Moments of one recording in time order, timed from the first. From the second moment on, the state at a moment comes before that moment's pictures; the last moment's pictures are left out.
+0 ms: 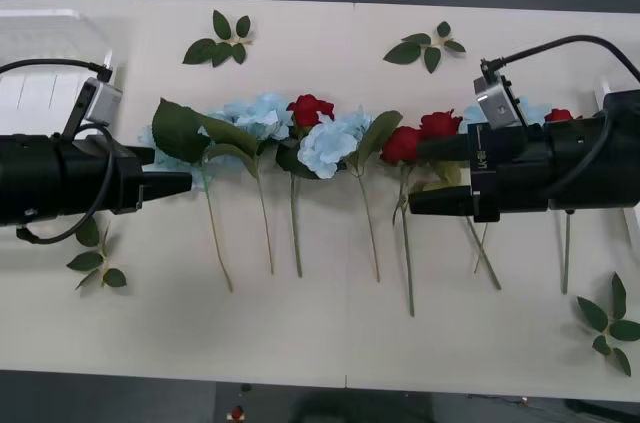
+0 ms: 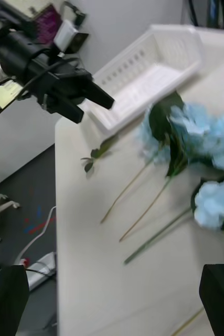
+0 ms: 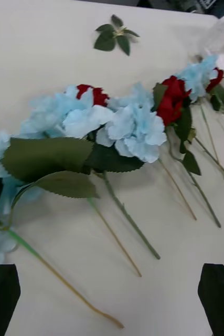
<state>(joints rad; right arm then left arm) -0.28 -0.86 0.20 -1.84 -1.93 1.09 2.35 -0.08 0.68 0.12 -1.96 1.38 1.17 -1.94</state>
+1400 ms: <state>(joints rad) -0.28 -0.81 -0.17 -1.75 -0.91 1.38 1.22 -0.41 0.65 -0.26 -1.78 0.74 1.36 -1.15</state>
